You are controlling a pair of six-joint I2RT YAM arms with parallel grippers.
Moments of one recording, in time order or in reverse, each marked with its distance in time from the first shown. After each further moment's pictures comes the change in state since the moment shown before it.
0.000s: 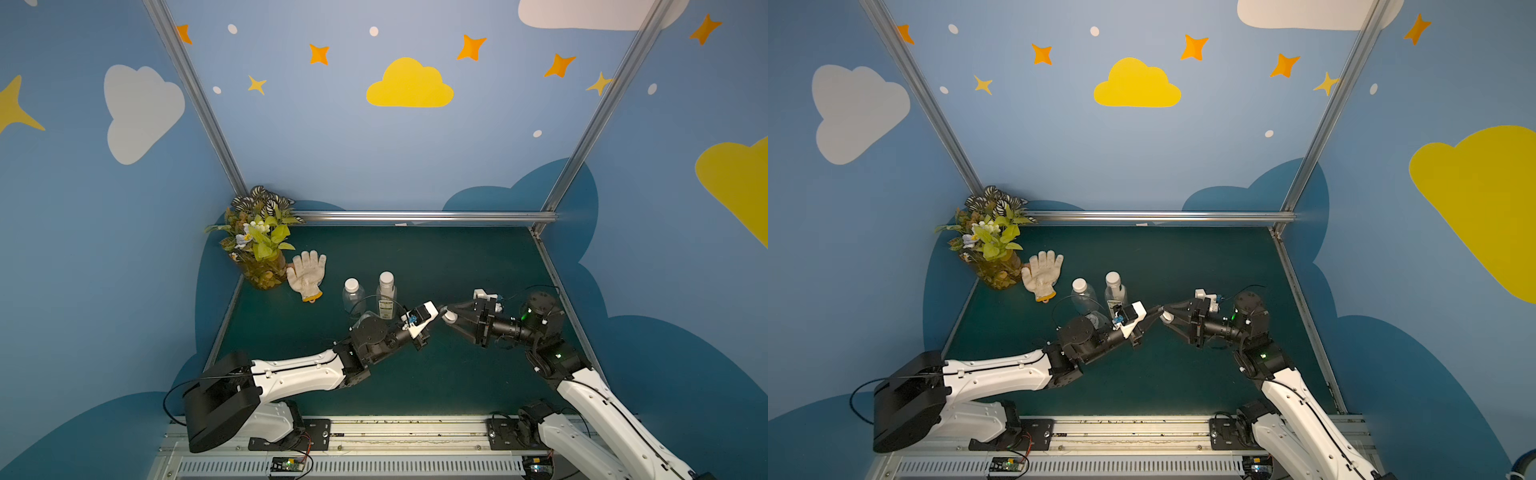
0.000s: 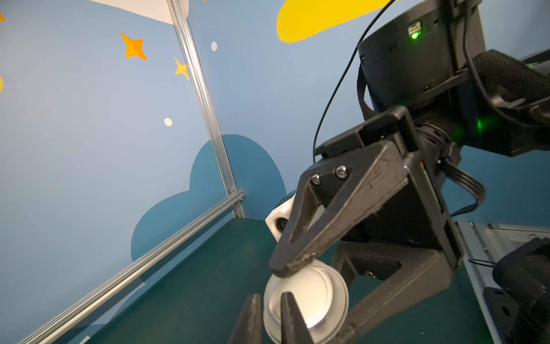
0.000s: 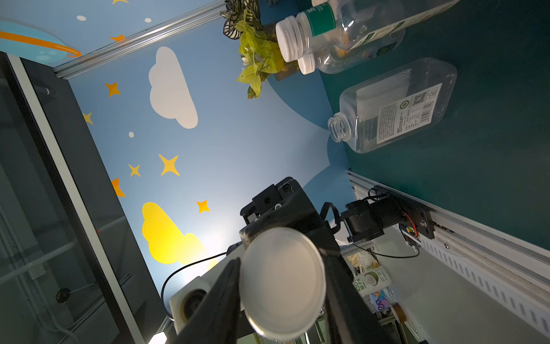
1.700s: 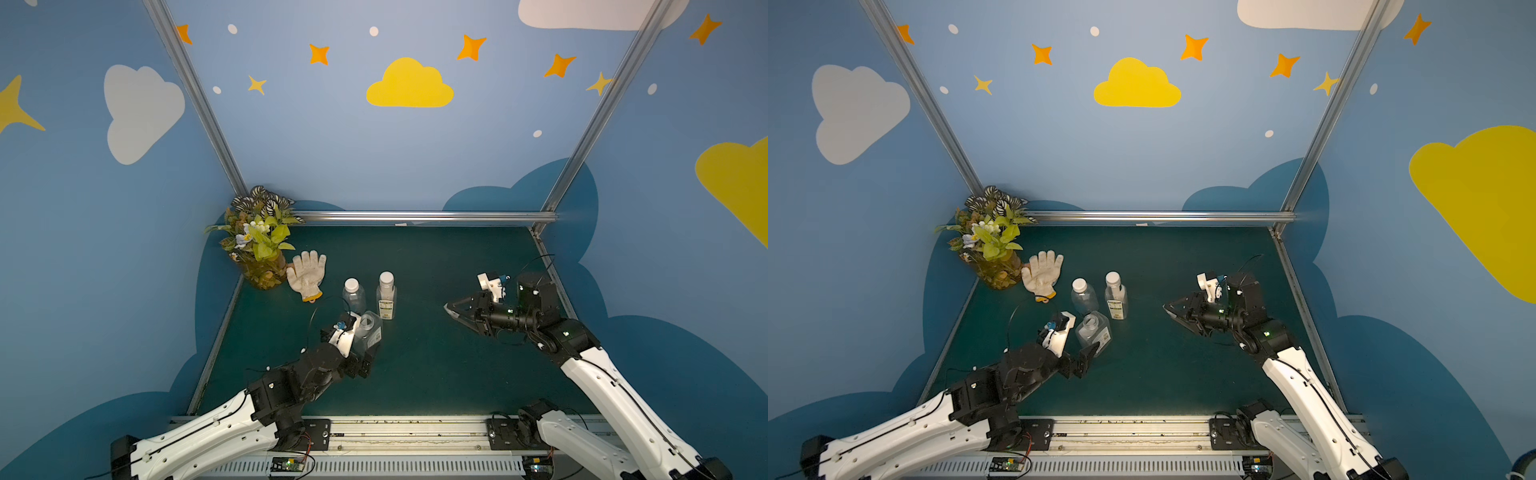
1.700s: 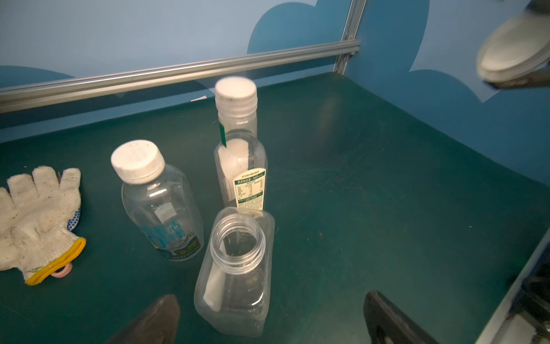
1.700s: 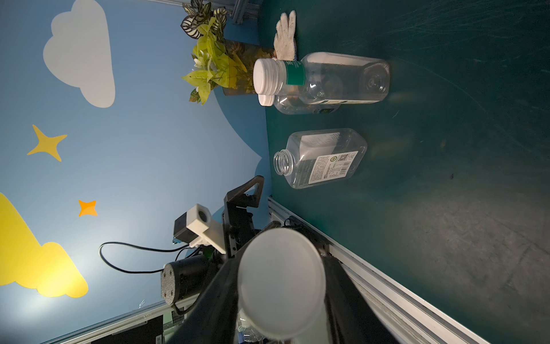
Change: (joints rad) left arm 0.006 -0.763 -0.173 -1.180 -0.426 -0.491; right arm 0.003 0.135 0.272 -0.483 0.131 -0.642
